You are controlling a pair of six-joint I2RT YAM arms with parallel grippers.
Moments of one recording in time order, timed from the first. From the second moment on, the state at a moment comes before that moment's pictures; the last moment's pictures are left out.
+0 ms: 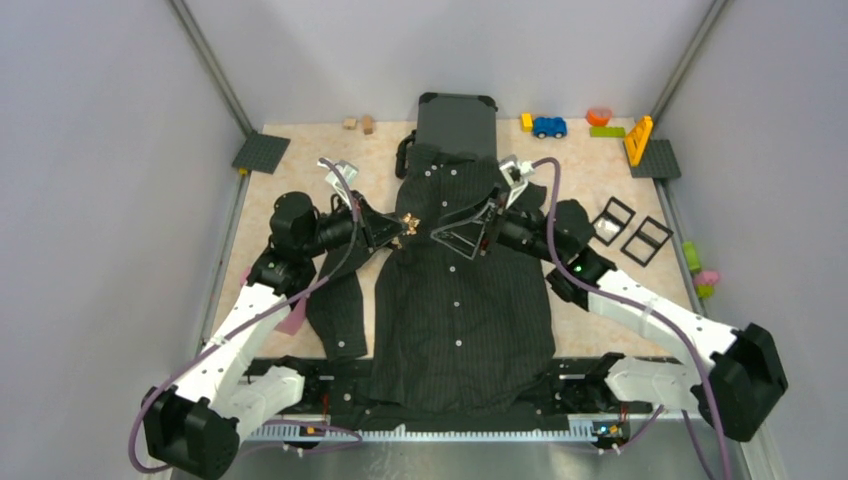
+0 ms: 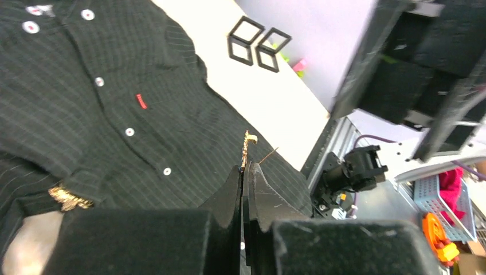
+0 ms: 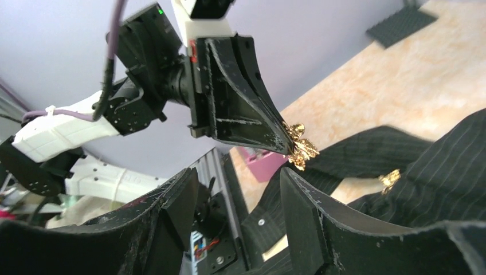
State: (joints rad) left arm -0.33 0.96 0.79 0.05 0.74 -0.52; right arm 0.73 1.15 0.78 0.53 -0.51 0.69
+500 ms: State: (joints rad) left arm -0.32 0.90 0.74 0.00 0.48 -0.57; right arm 0.73 1.10 0.79 0.27 -0.25 0.59
